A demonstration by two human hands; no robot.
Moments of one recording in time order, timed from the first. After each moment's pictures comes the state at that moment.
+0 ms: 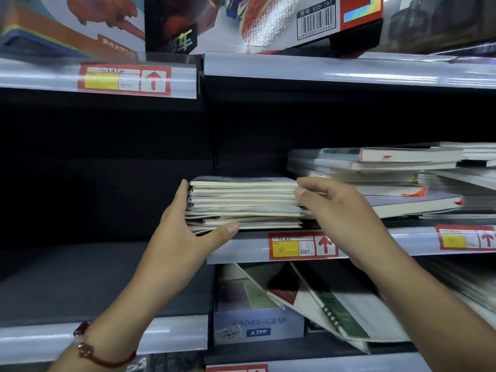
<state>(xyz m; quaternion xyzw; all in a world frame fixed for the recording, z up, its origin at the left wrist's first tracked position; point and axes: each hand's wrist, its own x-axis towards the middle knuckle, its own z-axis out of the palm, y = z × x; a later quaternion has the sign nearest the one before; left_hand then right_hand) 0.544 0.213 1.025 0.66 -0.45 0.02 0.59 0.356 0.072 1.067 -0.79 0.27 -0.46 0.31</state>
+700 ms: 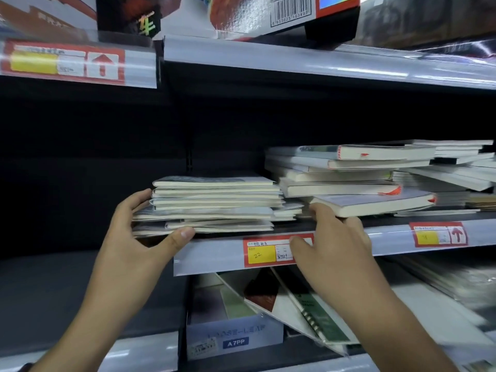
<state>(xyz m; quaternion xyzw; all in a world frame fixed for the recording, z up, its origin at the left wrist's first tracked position) 0.560 0.199 1.008 0.61 -0.42 0.07 0.66 0.337 0.090 1.038 -0.81 0.43 -0.37 0.15</state>
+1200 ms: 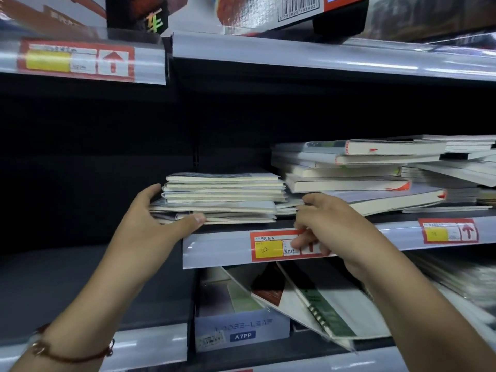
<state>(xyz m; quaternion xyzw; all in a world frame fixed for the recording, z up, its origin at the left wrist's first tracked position) 0.570 0.187 1.026 0.65 -0.40 0.00 0.65 0.351 0.058 1.059 -0.76 0.37 -0.35 0.41</state>
